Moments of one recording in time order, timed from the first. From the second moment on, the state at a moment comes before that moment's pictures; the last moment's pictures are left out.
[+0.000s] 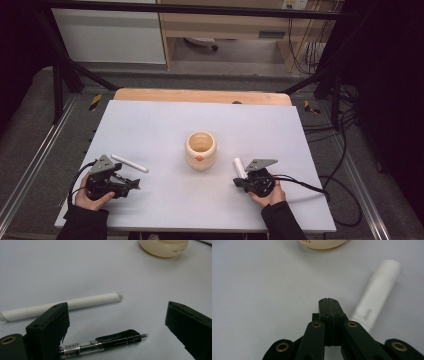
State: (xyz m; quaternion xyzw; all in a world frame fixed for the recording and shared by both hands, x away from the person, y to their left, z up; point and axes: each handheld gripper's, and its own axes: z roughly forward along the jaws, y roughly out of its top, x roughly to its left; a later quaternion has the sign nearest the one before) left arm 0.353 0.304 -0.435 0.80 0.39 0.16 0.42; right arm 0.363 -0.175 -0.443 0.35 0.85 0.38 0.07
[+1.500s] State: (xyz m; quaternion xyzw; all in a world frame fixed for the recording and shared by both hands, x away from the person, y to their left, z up) left arm 0.354 0.304 -0.435 0.80 0.40 0.16 0.42; right arm 0.413 -0.177 -0.401 0.46 0.84 0.28 0.10
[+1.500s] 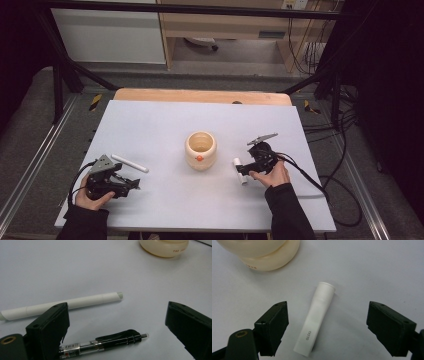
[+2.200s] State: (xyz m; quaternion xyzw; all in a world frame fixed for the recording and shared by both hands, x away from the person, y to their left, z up) left arm 0.354 0.303 -0.436 0.80 0.40 0.16 0.41; right arm 0.424 -0.160 -0.416 0.46 0.85 0.23 0.08
